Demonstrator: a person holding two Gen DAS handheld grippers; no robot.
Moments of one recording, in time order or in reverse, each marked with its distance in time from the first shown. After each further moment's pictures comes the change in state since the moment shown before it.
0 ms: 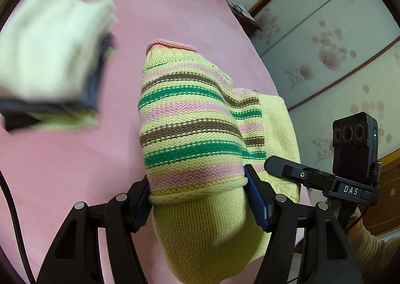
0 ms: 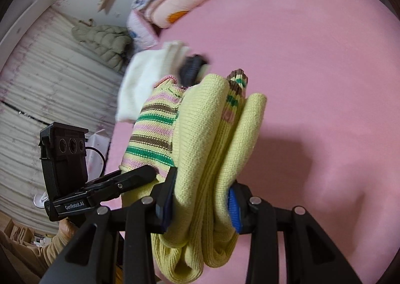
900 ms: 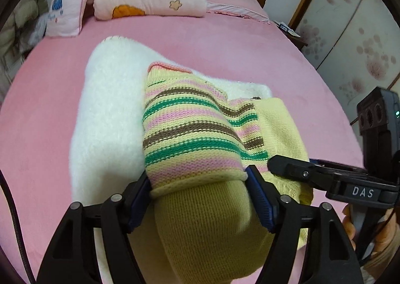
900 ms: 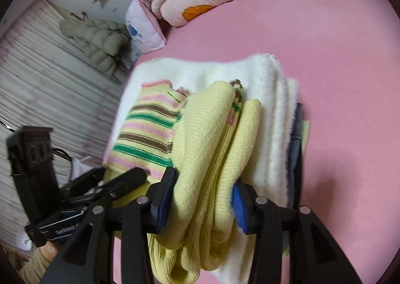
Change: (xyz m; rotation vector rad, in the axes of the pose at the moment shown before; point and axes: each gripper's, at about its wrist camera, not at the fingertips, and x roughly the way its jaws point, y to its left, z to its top) left arm -0.009 0.241 0.189 0.134 -0.096 0.279; right arm 0.284 0.133 0.176 -0.051 -0.032 -0.143
